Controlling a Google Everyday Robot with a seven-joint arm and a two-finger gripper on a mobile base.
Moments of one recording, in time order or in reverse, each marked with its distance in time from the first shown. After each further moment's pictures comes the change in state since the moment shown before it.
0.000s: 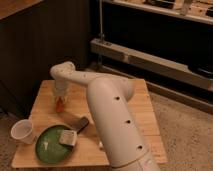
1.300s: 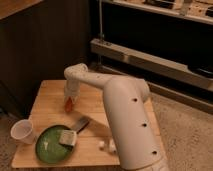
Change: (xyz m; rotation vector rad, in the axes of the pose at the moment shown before) arm 0.002 0.057 -0.008 0.034 0.027 0.041
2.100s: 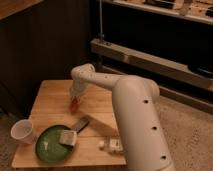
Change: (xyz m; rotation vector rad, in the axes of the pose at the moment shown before) arm -0.002 0.037 -0.017 0.005 0.024 0.075
